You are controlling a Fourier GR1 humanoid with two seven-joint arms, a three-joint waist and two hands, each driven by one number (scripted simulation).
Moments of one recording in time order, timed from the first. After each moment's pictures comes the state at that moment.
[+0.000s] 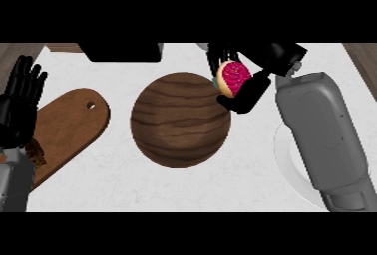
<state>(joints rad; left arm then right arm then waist) -0.27 0.30 0.24 -1.47 0.13 0.01 -0.01 -0.91 -0.15 0.04 -1.33 0.53 0.65 0.12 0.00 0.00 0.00</state>
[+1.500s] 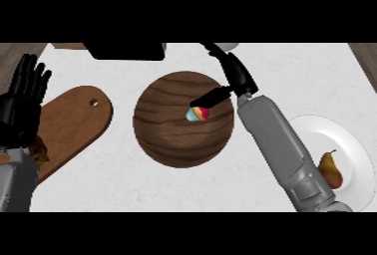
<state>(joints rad) -0.27 0.28 0.23 -1.49 0.12 0.01 -0.01 -0.89 -0.03 0.06 -0.76 0.33 -0.08 -0.12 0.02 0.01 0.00</state>
